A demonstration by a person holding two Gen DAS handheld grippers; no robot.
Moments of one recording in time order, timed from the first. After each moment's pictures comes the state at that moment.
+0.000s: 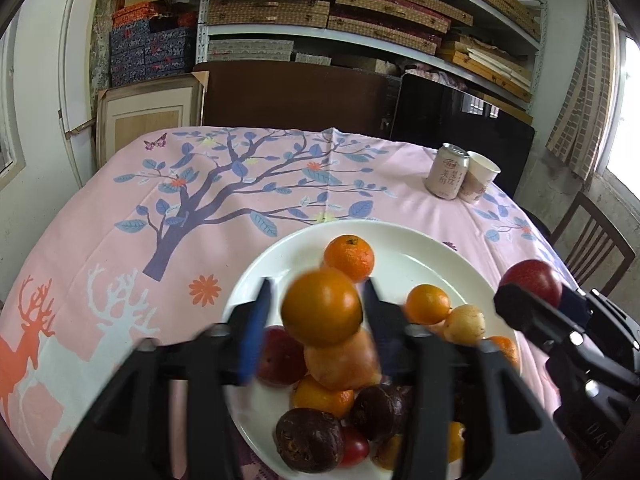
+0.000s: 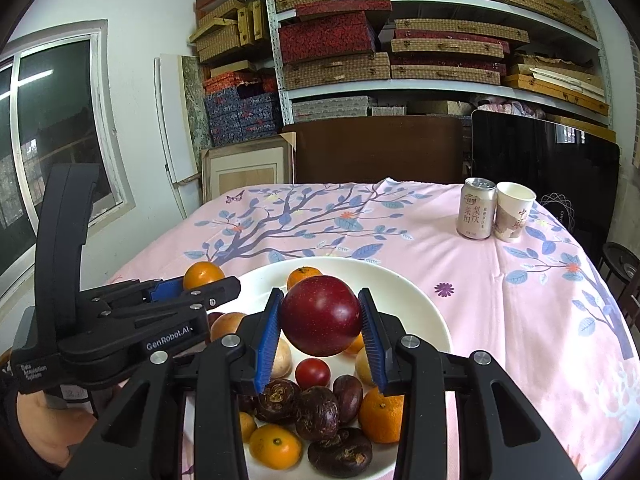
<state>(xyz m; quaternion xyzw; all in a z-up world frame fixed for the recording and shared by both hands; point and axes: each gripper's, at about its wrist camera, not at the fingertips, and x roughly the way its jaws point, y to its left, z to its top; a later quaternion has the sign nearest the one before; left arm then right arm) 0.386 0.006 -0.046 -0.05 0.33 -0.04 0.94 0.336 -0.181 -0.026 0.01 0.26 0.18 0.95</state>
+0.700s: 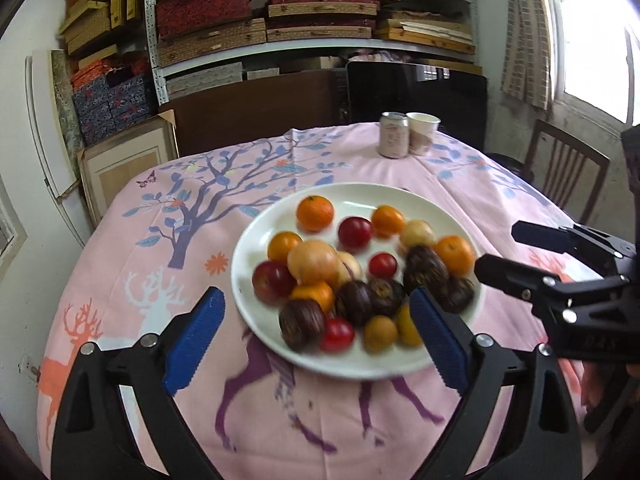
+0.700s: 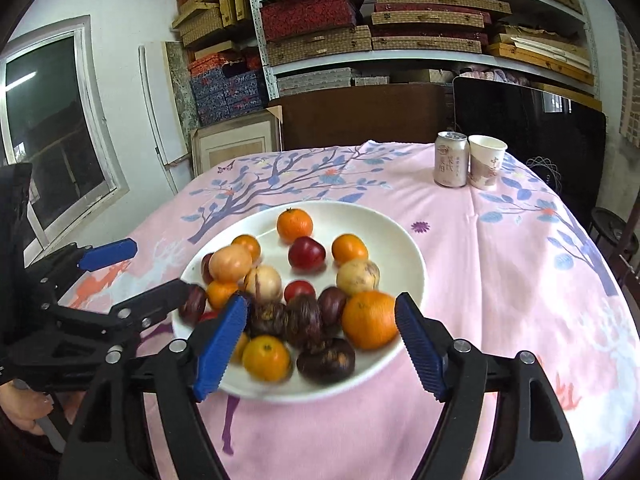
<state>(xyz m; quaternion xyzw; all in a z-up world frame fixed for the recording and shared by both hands) 0.276 -0.011 -0.027 0.07 0.32 -0.10 0.94 0.269 -0.216 -0.039 0.03 0.30 0.16 0.94</state>
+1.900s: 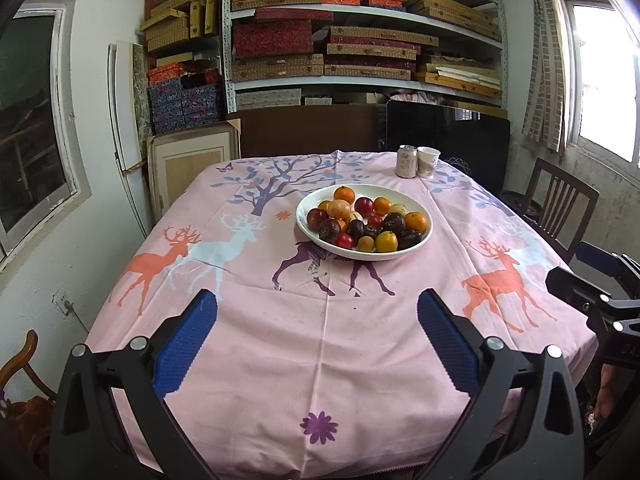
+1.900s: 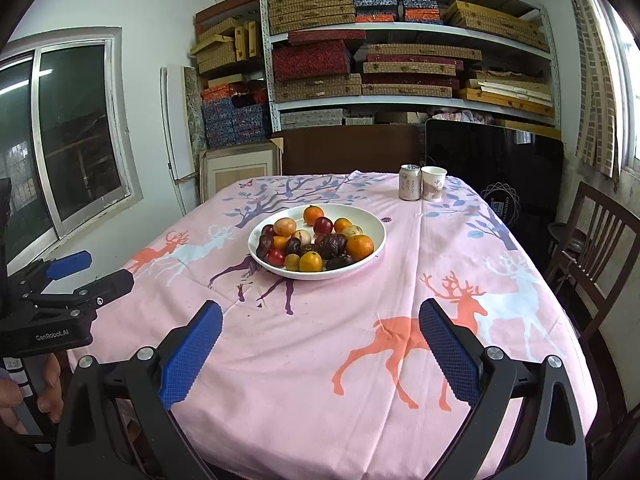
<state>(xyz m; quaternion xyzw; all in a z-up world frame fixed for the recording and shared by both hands) 0.024 0.015 0.036 0.02 0.27 -0.01 0.96 0.035 -0.240 0.012 0.02 0.24 0.13 0.96</state>
